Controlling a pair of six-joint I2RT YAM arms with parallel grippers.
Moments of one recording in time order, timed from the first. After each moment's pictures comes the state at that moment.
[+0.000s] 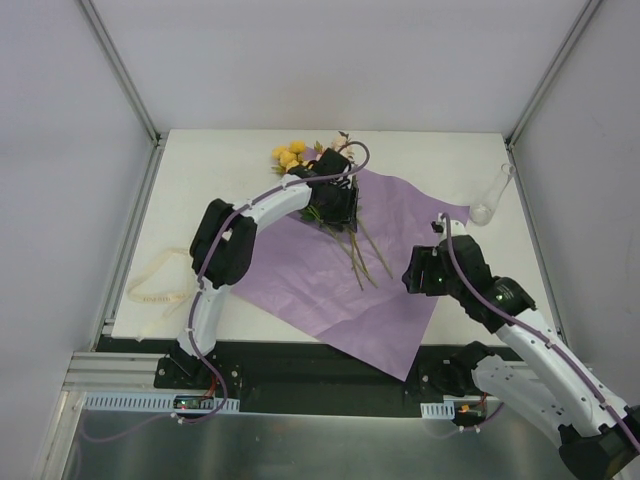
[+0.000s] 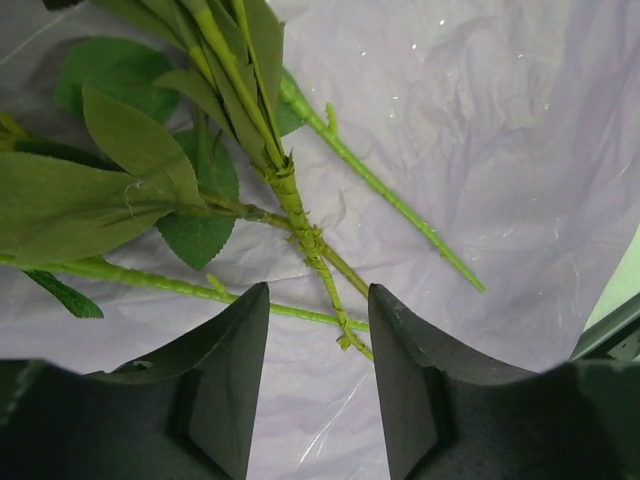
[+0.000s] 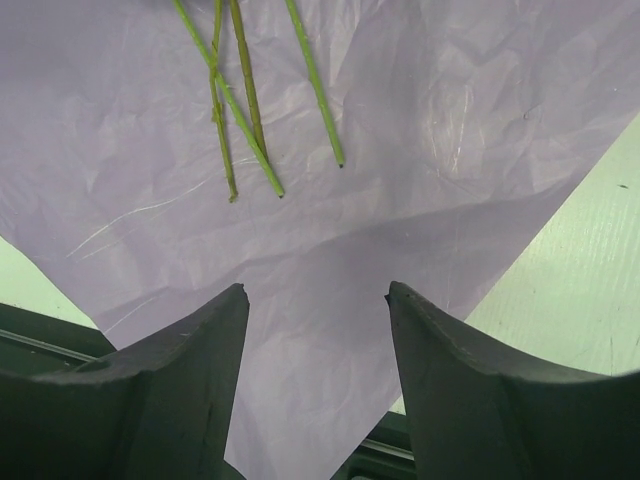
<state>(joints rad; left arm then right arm) -0.63 2.18 1.80 -0.64 0.33 -0.49 0.57 0.73 0.72 -0.74 0.12 0.44</state>
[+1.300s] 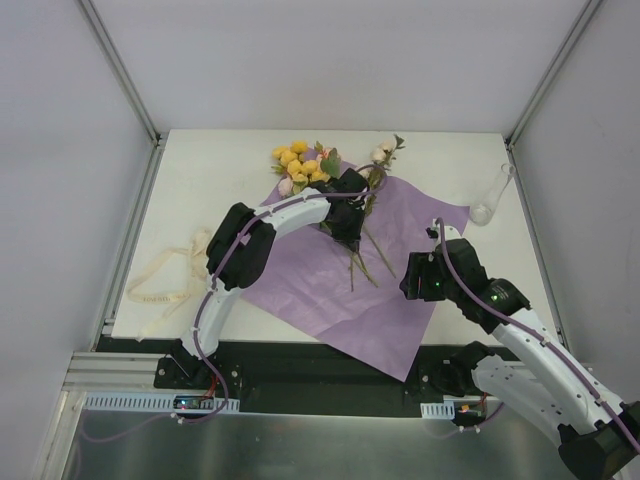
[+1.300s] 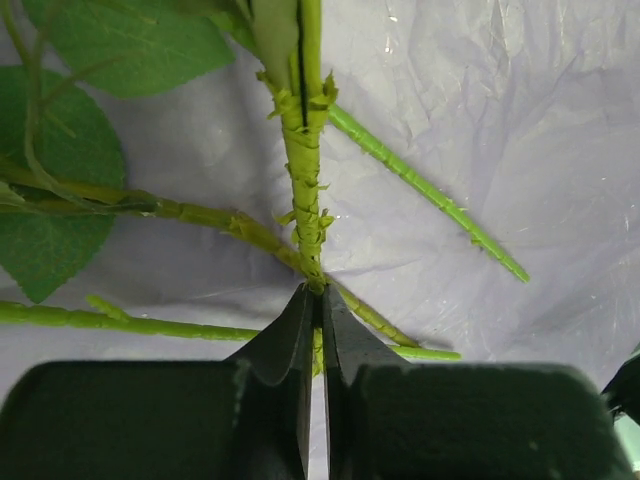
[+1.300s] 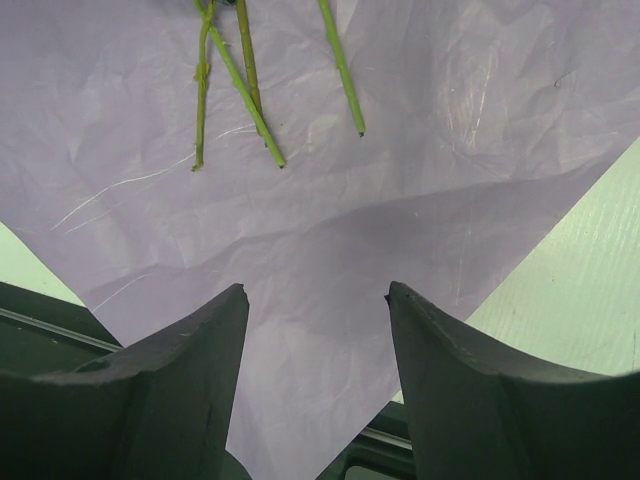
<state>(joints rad) -0.73 2.27 1.81 -0.68 0.28 -0.51 0.57 0.74 0.66 -0.73 0.07 0.43</state>
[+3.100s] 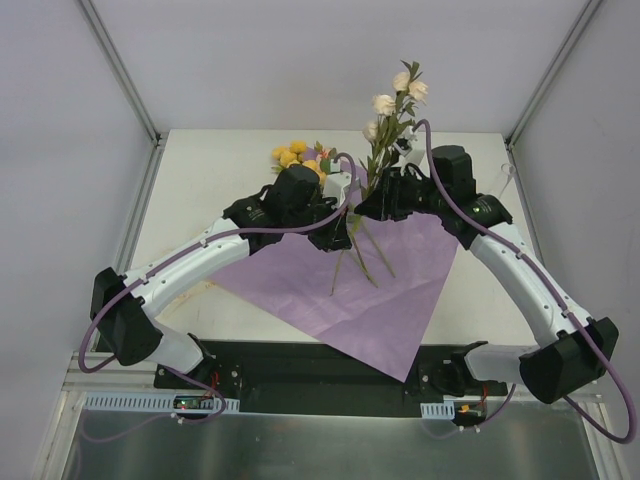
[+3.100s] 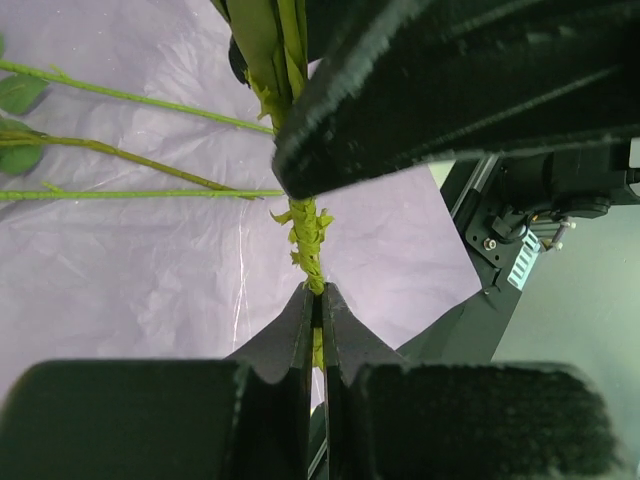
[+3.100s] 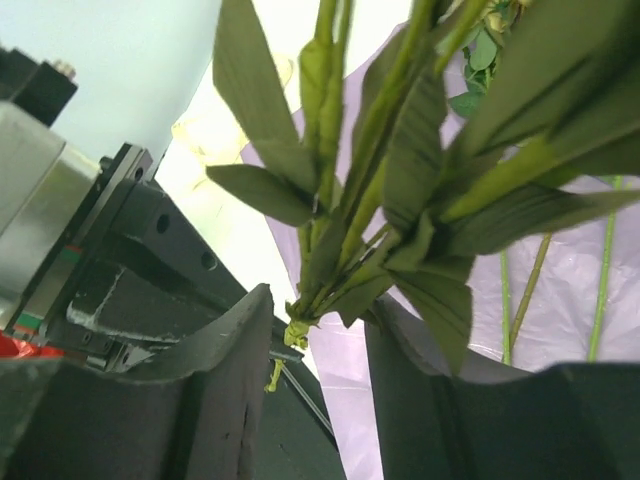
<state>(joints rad) -0.81 1.45 1.33 -0.51 0.41 -0.24 0.45 1.27 1.26 -0.51 -0.56 0.38</state>
